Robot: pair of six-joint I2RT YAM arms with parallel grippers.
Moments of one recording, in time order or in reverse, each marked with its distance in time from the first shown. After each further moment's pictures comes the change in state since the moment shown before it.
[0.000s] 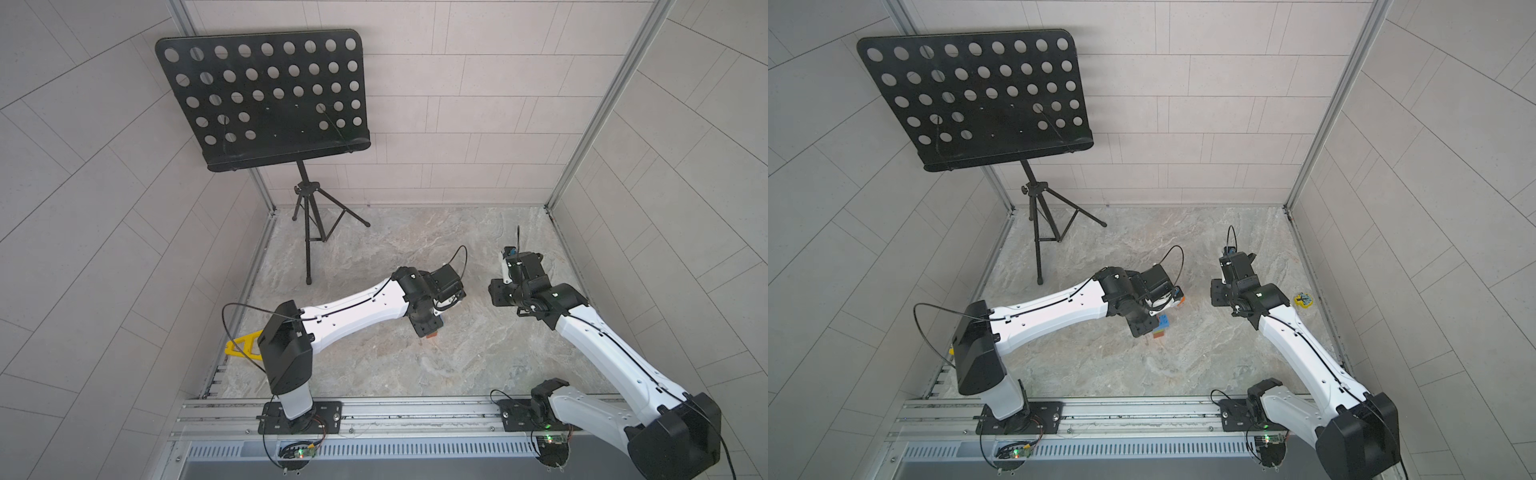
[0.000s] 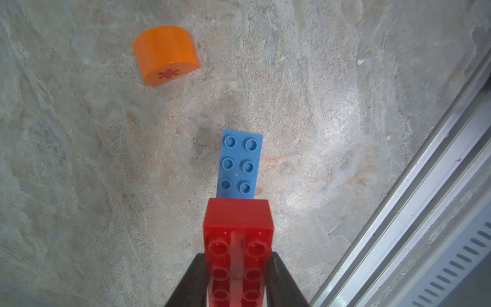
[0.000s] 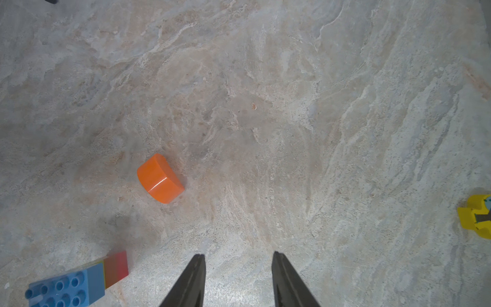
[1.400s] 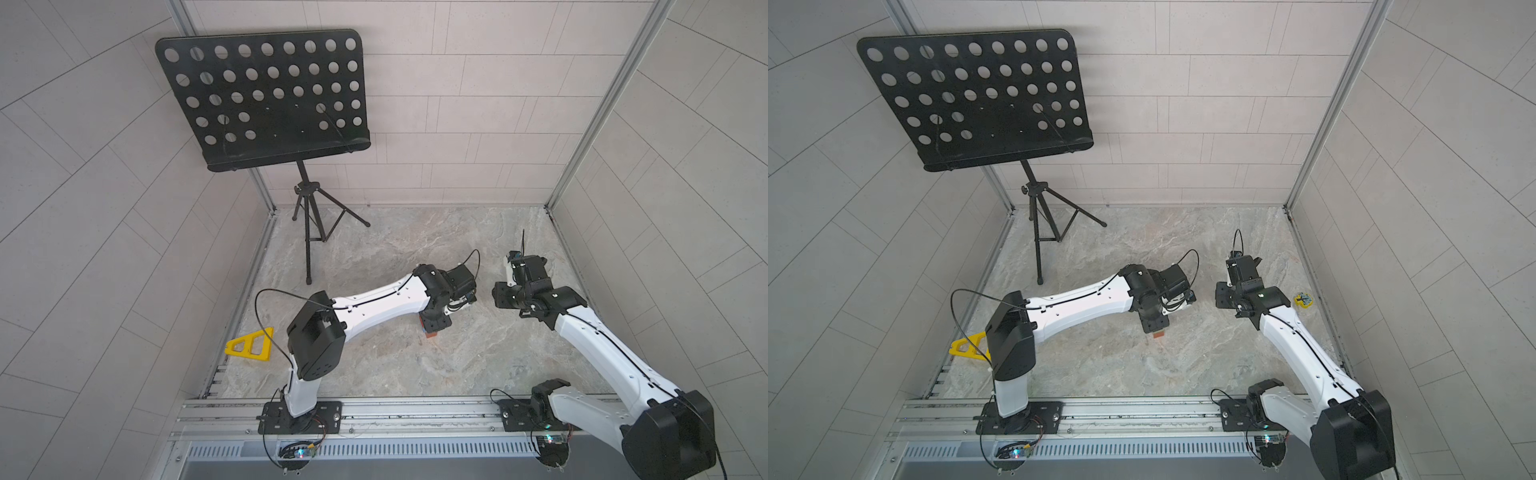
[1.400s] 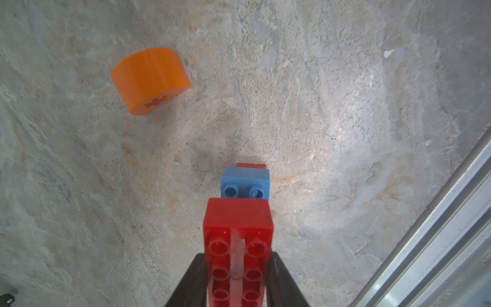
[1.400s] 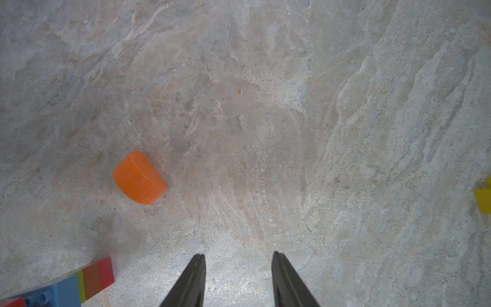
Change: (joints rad) left arm -0.011 0.168 0.141 -0.033 -0.032 0.103; right arm -0.075 0.005 -0.062 0.043 -0.050 -0.011
